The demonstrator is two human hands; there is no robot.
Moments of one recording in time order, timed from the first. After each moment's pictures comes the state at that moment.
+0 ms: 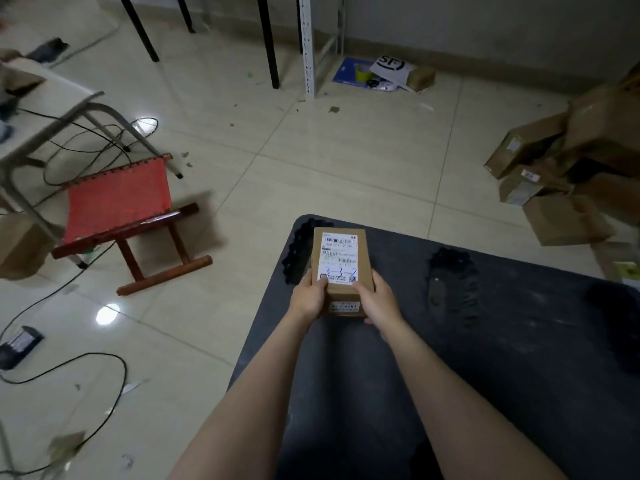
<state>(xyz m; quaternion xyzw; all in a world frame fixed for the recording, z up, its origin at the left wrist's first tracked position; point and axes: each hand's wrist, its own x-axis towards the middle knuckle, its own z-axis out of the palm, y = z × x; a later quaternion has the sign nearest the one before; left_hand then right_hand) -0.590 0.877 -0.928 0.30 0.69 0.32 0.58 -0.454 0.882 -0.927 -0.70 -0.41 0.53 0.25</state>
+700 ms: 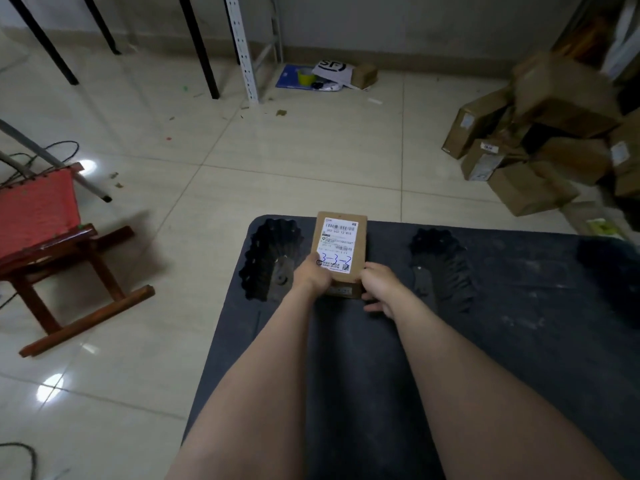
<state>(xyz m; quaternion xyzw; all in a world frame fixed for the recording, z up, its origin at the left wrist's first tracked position) -0.544 0.958 -1.036 0.50 0.70 0.17 0.48 -0.413 0.935 -1.029 -0.73 -0.32 0.56 0.23</state>
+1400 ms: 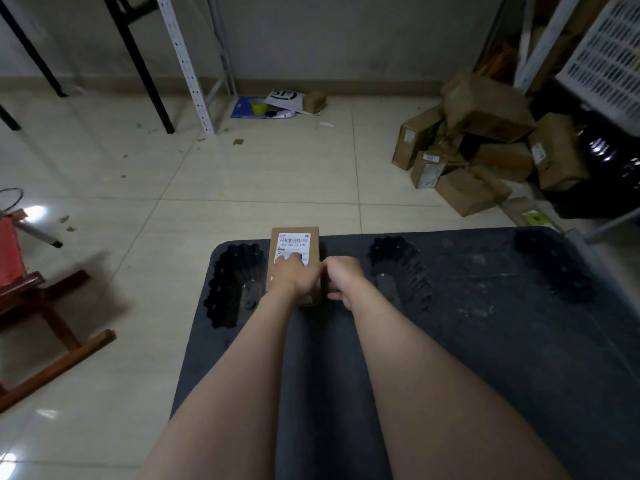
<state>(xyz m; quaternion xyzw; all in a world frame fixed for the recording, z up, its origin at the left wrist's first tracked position) -0.507 0.965 -0.996 0.60 0.69 0.12 0.38 -0.410 0.940 -0.986 -0.71 -0.23 0.55 0.38</state>
